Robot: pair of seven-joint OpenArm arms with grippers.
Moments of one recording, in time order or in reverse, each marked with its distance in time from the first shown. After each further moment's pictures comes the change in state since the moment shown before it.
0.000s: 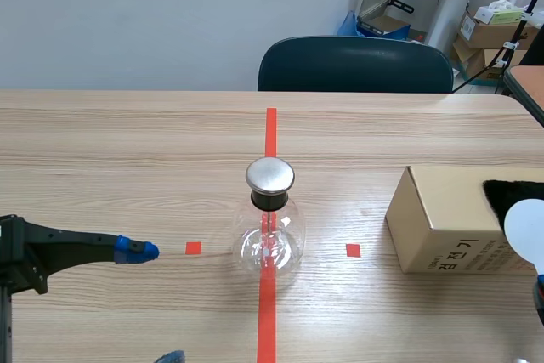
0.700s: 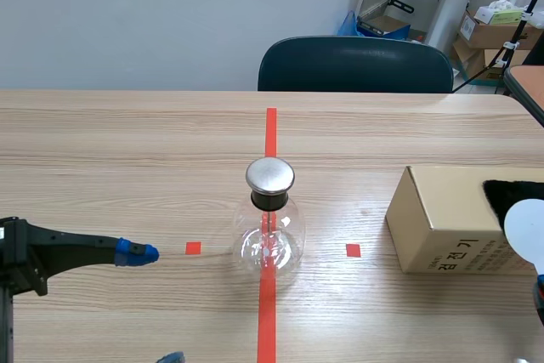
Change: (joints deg) left arm 0.0 0.3 0.0 0.0 0.0 0.0 2.2; right arm 0.0 0.0 0.0 0.0 0.0 0.0 0.0
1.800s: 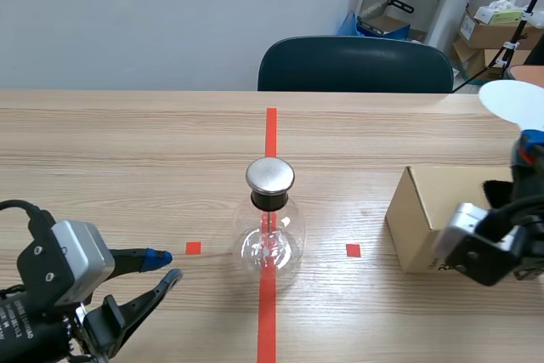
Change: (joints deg) left arm -12.0 17.7 -0.4 -17.7 0.2 0.0 11.6; right arm -7.3 0.5 -22.2 35.3 -6.5 6.9 -34.9
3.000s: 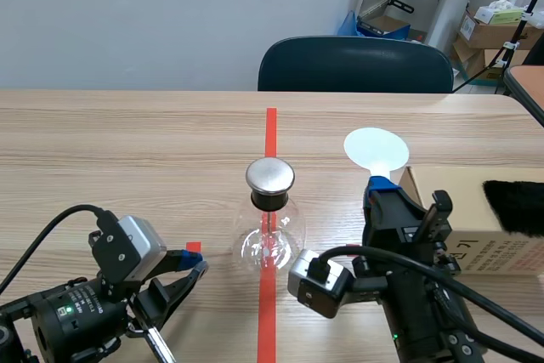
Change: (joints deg) left arm -12.2 10.6 4.0 -16.9 1.7 -4.2 -1.1; right arm 10.3 2.6 -26.9 -17.7 -9.6 -6.2 -20.5
